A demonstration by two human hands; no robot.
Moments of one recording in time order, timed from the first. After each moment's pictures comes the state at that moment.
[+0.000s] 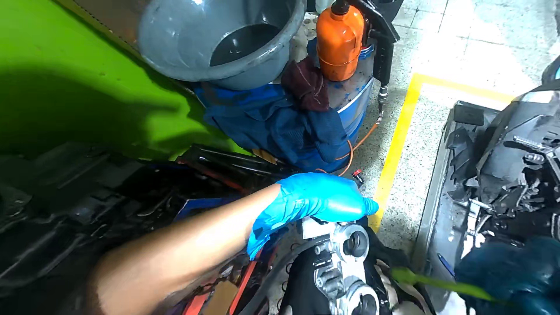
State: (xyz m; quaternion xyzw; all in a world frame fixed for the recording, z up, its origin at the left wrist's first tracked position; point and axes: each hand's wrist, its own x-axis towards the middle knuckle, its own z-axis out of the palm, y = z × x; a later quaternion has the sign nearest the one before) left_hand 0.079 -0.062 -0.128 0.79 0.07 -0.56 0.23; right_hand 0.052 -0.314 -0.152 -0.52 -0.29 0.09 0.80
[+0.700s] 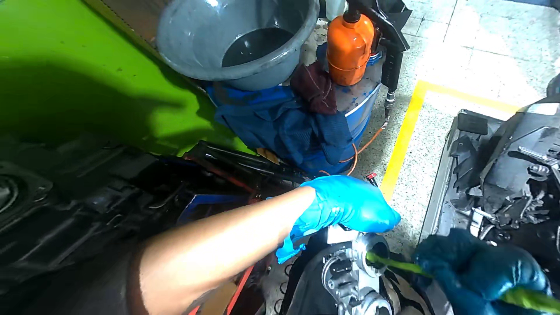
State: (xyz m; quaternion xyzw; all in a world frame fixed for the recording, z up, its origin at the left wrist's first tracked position) left_hand 0.085 -0.080 -0.111 0.81 0.05 -0.55 0.22; right_hand 0.050 -0.292 -0.185 -0.54 -0.38 0.10 0.74
